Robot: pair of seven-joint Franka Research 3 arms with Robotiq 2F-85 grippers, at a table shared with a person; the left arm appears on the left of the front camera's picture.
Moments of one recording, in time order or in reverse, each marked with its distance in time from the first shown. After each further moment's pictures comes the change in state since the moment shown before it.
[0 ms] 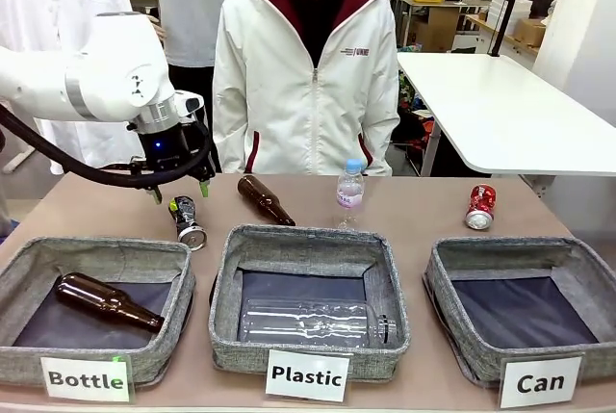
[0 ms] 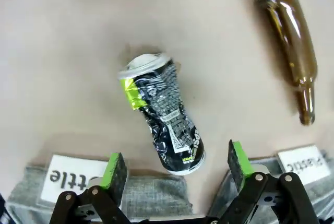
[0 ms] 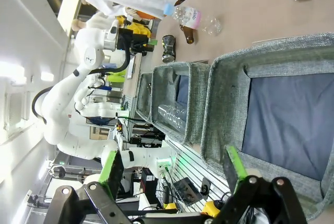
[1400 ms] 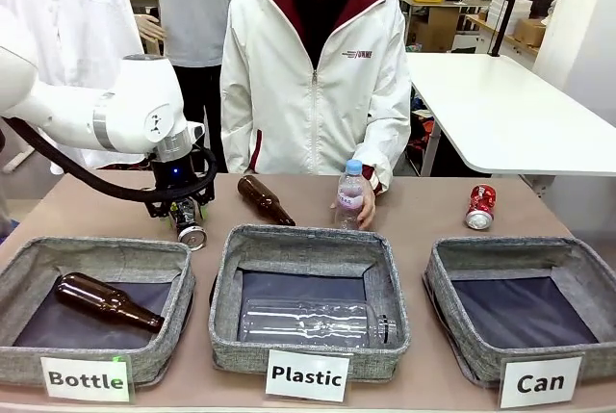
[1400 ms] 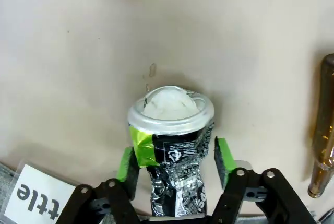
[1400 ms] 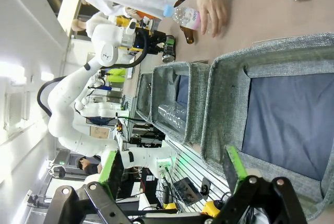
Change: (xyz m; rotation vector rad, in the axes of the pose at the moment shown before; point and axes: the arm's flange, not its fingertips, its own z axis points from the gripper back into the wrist) left arm 0.020 0.000 -0.068 0.064 0.003 0.229; right arm 0.000 0.000 0.000 0.000 0.000 0.000
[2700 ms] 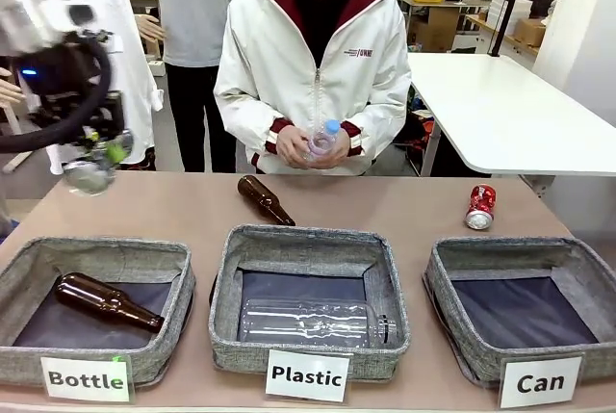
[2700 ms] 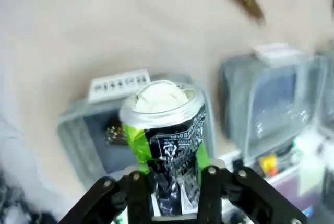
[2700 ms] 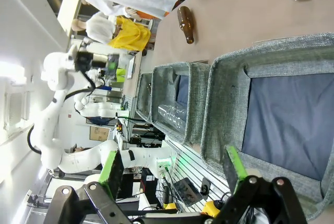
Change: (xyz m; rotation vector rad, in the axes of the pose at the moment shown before) left arm -0.103 0.138 0.241 -0.212 0.001 -0.595; right arm 0.000 0.000 0.000 0.000 0.000 0.000
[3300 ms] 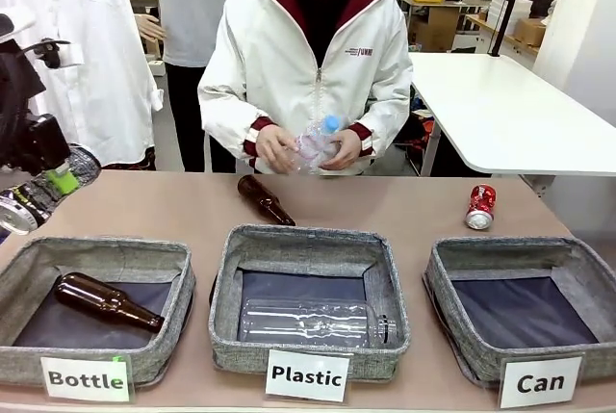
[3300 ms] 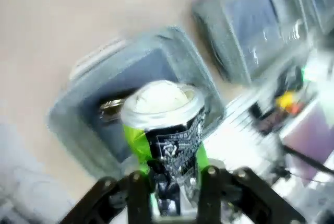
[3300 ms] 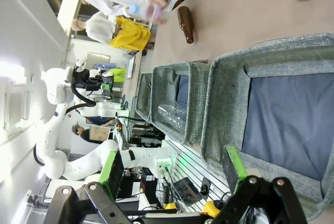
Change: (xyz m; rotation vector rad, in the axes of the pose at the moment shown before) left arm -0.064 0.015 -0.001 -0.120 0.007 -0.383; right arm 0.000 0.000 0.000 -0.001 0.000 0.000
